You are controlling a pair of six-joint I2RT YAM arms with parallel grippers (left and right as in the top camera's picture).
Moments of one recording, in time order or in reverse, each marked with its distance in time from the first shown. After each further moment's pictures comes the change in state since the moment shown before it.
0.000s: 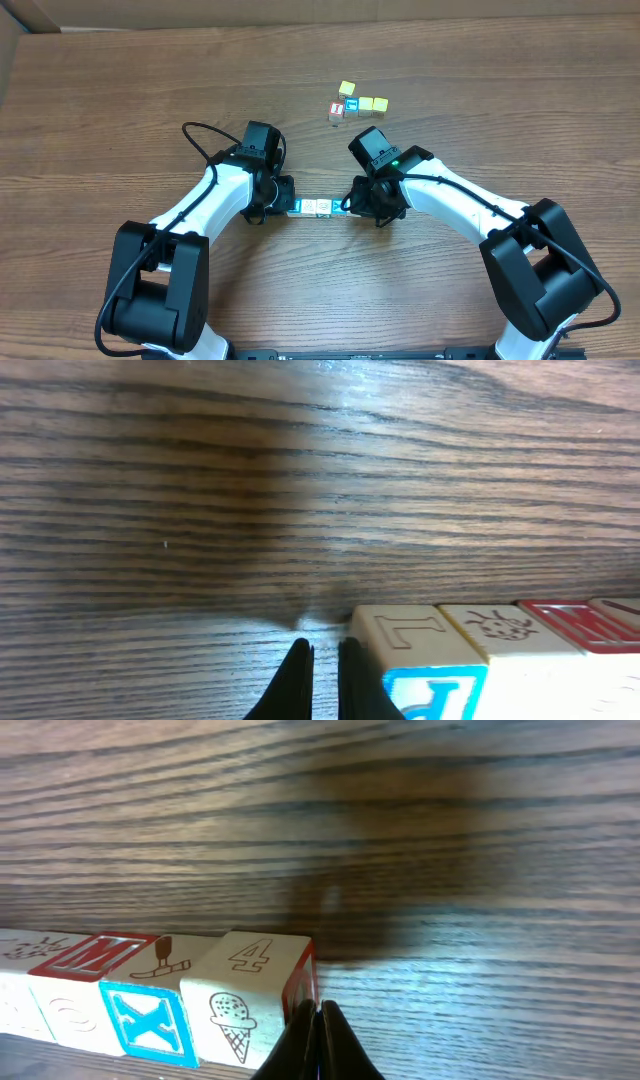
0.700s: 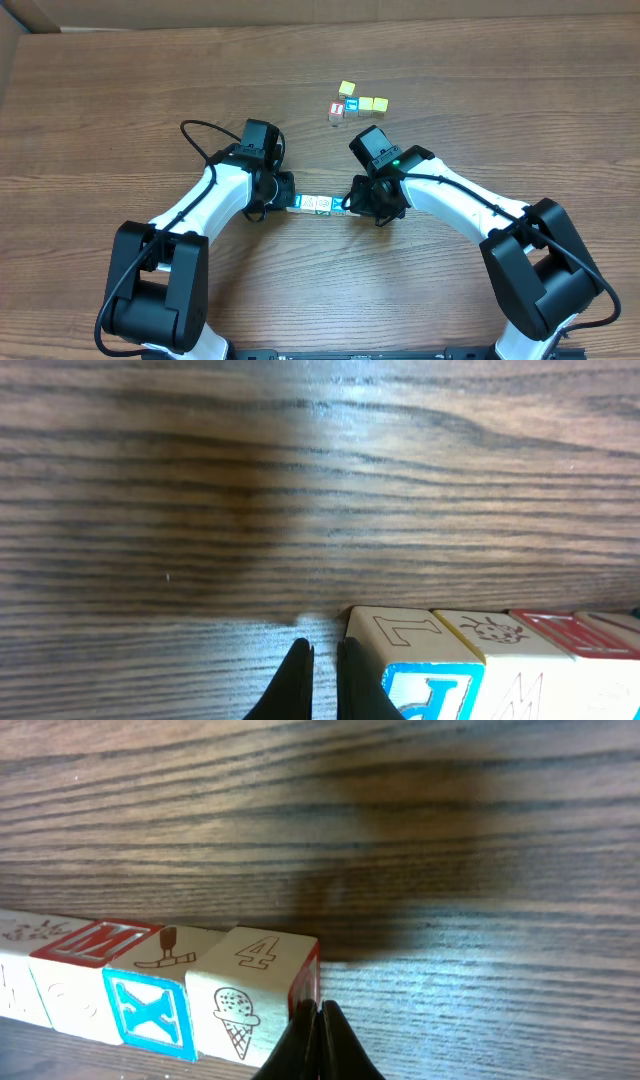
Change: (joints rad) left arm 0.002 0.000 0.000 0.046 0.002 0.000; right arm -0.003 0.000 0.000 0.003 -0.019 0.008
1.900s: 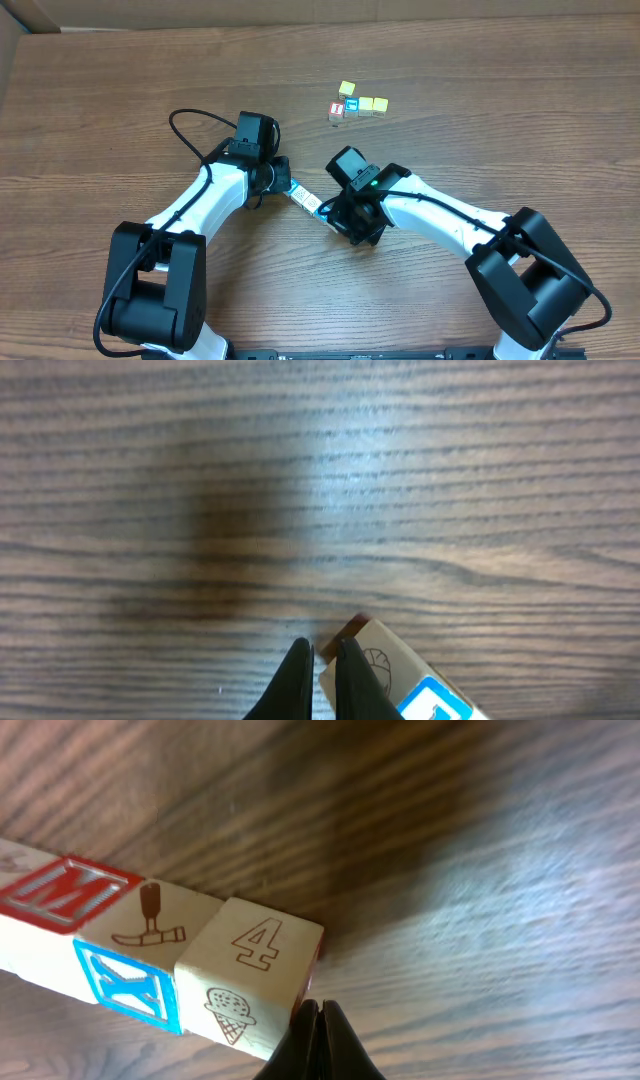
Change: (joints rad) left arm 0.020 0.000 0.001 0.158 -0.068 0.000; right arm 0.129 0.001 -0.024 0.031 -0.083 0.502
